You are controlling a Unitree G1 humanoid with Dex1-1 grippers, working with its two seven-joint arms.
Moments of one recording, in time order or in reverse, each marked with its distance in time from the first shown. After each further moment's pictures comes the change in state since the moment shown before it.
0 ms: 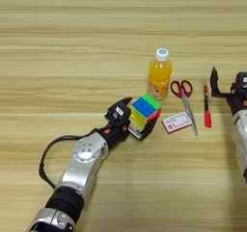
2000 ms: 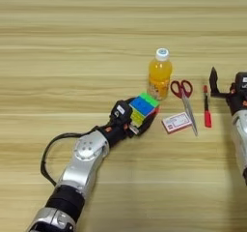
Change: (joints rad) left arm 0.000 0.000 -0.004 -0.035 -0.001 0.000 -0.021; right arm 0.000 0.004 0.000 0.000 0.000 0.000 -0.001
